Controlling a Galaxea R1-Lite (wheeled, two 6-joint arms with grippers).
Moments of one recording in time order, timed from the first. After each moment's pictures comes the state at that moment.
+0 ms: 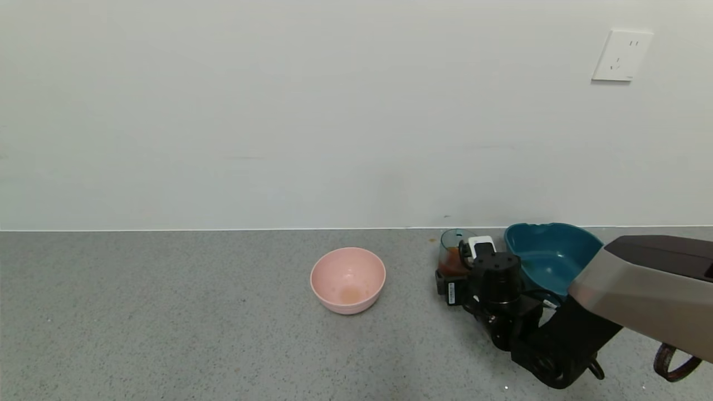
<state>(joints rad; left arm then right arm) 0.00 0.00 0.00 -0.02 0.01 -0.03 0.50 2.29 -0.85 -1.08 -0.44 0.13</state>
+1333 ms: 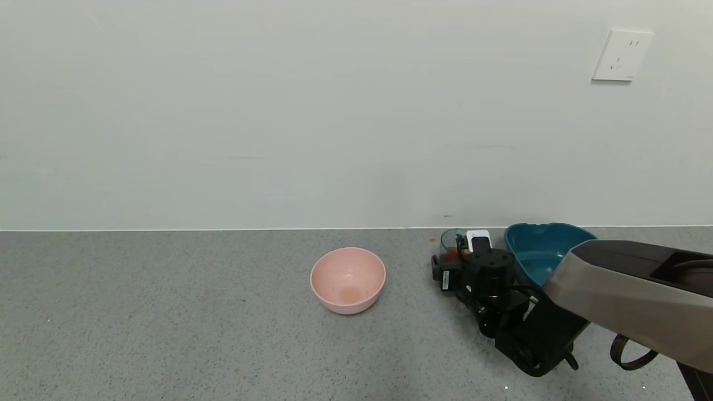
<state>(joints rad) 0.00 0.00 0.00 -0.02 0.01 -0.03 0.48 2.40 -0.97 -1.22 -0.44 0.12</state>
